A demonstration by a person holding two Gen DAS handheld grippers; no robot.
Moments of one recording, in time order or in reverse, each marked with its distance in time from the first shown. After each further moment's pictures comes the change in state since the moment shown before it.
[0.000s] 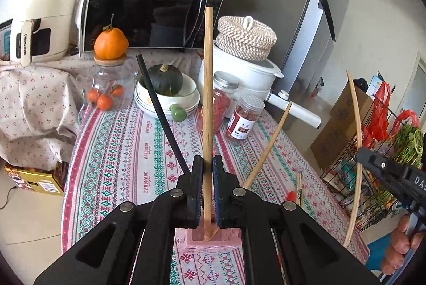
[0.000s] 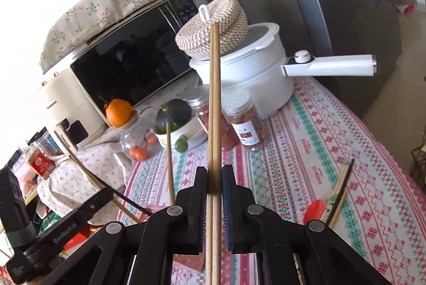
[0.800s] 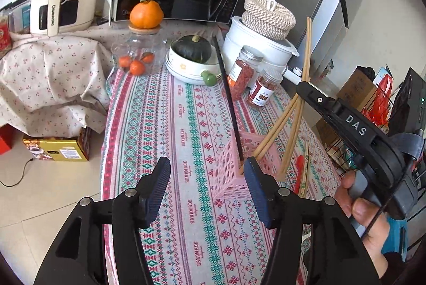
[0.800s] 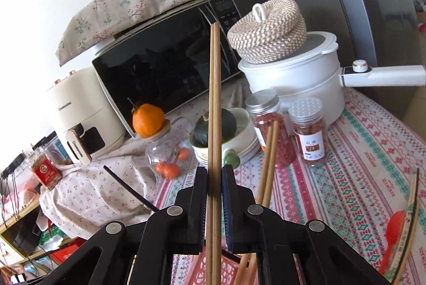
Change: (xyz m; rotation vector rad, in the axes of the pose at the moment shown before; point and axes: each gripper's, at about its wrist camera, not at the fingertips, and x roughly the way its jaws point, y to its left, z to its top) left arm -0.059 0.052 -0.015 -0.062 0.171 0.035; right arm 0.076 0.090 -0.023 -0.068 -0.105 0.018
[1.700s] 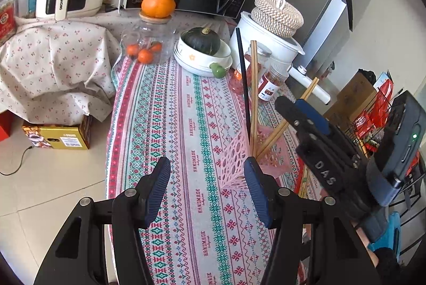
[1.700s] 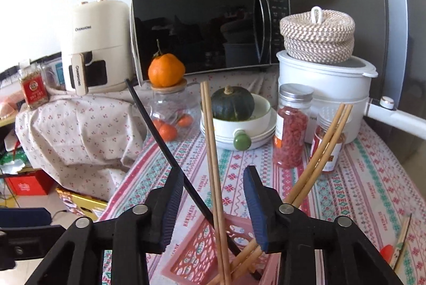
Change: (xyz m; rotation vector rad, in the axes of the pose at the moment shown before) left arm -0.001 0.017 -0.005 -0.036 0.038 -0.017; right arm 0.009 0.033 -0.035 -0.320 0.046 -0.021
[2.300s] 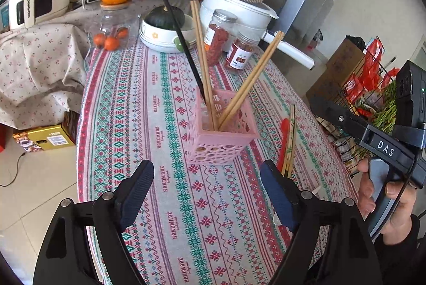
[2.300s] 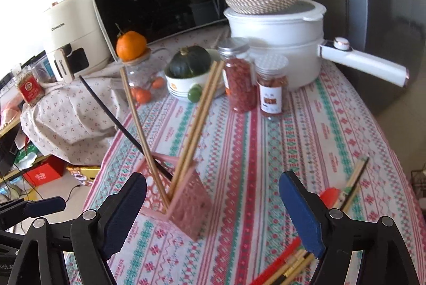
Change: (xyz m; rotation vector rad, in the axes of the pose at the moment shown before) left arm 0.017 -0.061 -0.027 0.123 0.109 -0.027; right arm -0.055 -0.102 -0.006 0.163 0.279 -0.014
